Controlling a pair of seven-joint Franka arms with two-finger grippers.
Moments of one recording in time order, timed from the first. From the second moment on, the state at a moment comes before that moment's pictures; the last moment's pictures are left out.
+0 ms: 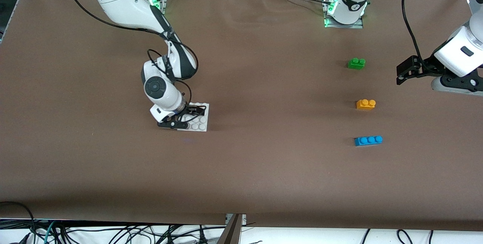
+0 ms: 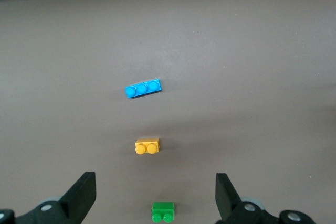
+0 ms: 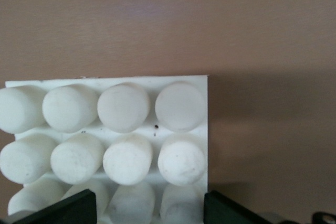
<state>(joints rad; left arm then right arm) -0.01 0.12 -0.09 -1.46 0.03 1.60 0.03 0.51 0.67 -0.04 -1.86 0.15 2.53 0.43</state>
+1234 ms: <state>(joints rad) 0.00 0.12 -0.08 -1.46 0.03 1.60 0.03 0.72 0.76 -0.04 -1.70 0.15 2.54 0.61</state>
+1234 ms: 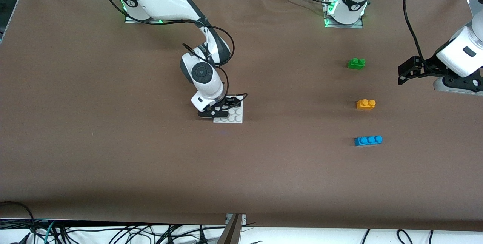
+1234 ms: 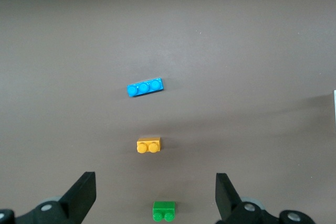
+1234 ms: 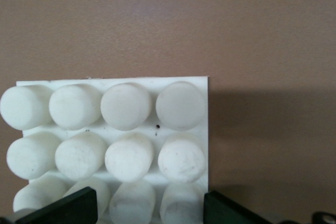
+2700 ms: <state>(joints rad) 0.00 0.12 -0.08 -1.46 0.03 1.59 0.03 0.76 0.78 -0.04 -1.59 0.15 2.48 0.66</state>
